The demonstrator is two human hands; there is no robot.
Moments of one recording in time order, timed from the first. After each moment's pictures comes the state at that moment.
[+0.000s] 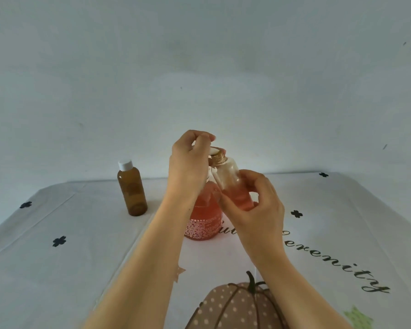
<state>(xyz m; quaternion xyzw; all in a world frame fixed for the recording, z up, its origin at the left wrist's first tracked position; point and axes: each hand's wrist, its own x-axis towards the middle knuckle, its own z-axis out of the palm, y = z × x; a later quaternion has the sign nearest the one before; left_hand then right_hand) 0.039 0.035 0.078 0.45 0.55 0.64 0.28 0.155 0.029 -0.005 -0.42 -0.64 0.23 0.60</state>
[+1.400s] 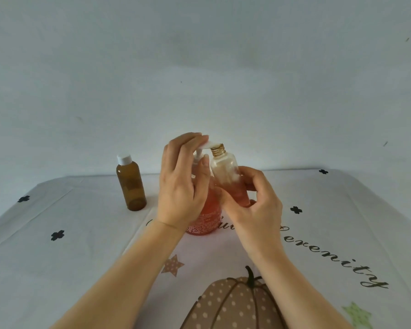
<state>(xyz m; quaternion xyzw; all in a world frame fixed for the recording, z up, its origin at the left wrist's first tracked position) 0.021 0.028 0.022 0.63 0.46 0.60 -0.18 0.153 0.028 -0.007 -0.41 -0.64 0.26 0.59</state>
